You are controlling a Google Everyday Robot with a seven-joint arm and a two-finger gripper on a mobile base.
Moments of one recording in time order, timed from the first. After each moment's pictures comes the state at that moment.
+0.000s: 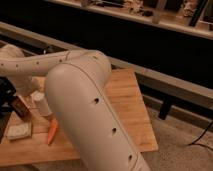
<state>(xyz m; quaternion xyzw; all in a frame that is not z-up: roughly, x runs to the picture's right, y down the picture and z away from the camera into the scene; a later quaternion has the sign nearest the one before) -0.341 0.054 0.740 -0.28 0.15 0.36 0.88</state>
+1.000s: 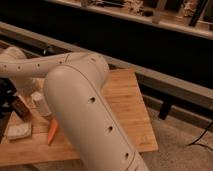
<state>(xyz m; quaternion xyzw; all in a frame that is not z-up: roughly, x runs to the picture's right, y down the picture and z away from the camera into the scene) -0.354 0.057 0.759 -0.29 0.14 0.36 0.88</state>
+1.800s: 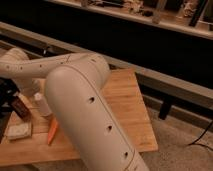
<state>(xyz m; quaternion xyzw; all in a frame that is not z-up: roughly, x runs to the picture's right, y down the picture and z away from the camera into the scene) -0.347 0.059 0.769 -0.28 0.14 0.36 0.88</state>
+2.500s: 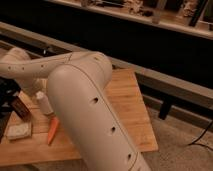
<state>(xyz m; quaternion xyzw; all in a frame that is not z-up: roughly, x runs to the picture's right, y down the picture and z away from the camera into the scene) -0.336 0.045 0.764 -0.25 0.14 0.37 0.88</state>
